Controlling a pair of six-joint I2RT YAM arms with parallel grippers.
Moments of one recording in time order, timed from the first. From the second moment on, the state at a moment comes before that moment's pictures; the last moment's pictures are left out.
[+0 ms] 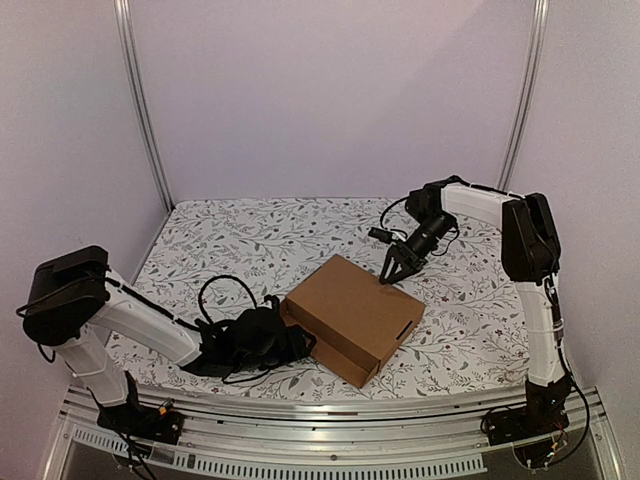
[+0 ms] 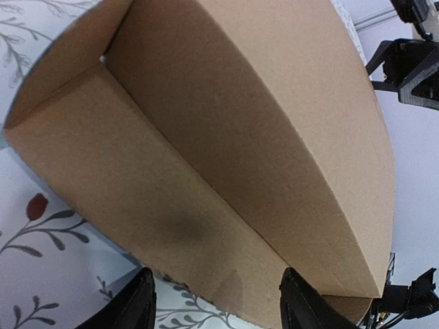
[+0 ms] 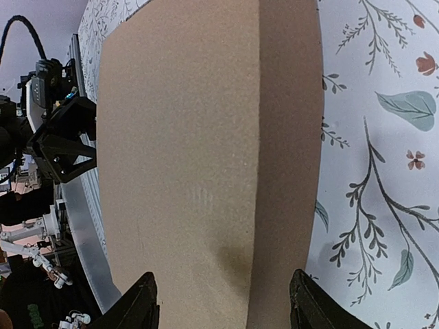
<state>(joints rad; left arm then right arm) -1.14 1.66 0.57 0.37 -0.31 -1.21 0.40 2.31 1.93 -1.27 -0.78 -0.43</state>
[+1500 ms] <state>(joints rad) -1.12 1.76 0.70 0.51 -0.09 -0.89 0.44 2.26 1.79 -1.16 -0.77 -0.40</state>
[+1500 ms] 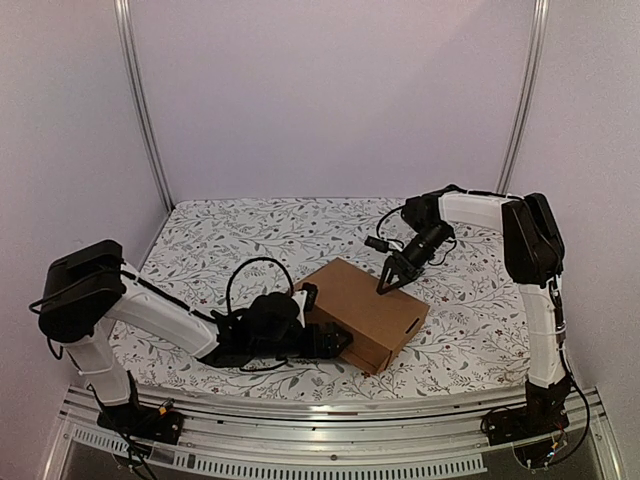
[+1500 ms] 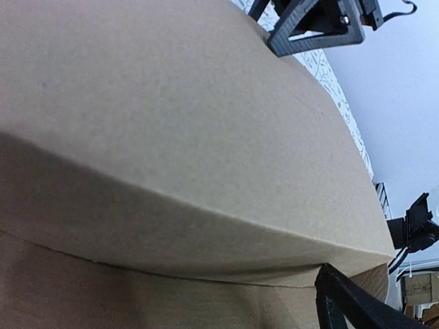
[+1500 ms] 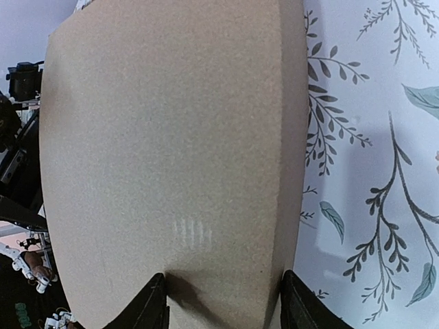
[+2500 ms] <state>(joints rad) -1.34 1.22 0.58 -0.24 -0.50 -1.08 0.44 2.26 1.78 -1.20 -0.82 -0.40</state>
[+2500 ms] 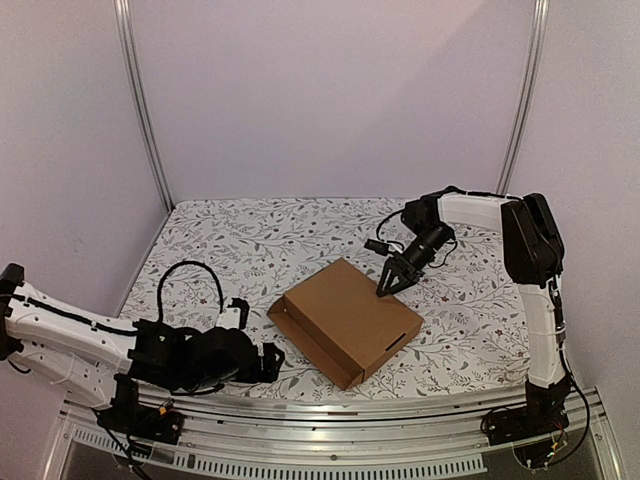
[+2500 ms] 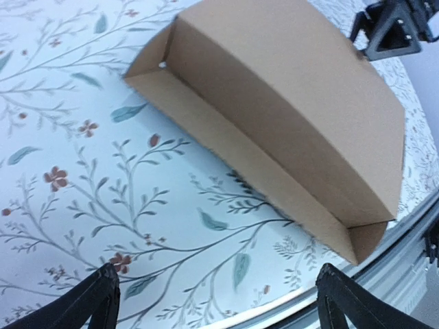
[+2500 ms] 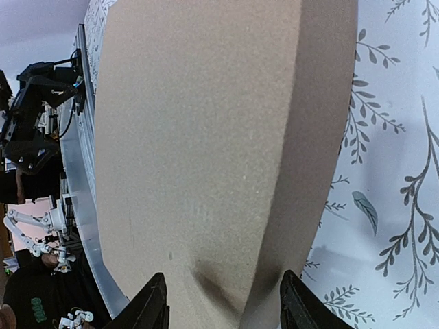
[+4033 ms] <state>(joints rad) -1.17 1.71 0.77 -0.03 -0.24 -0.36 0.46 2.26 1.78 -1.20 -0.75 -0.41</state>
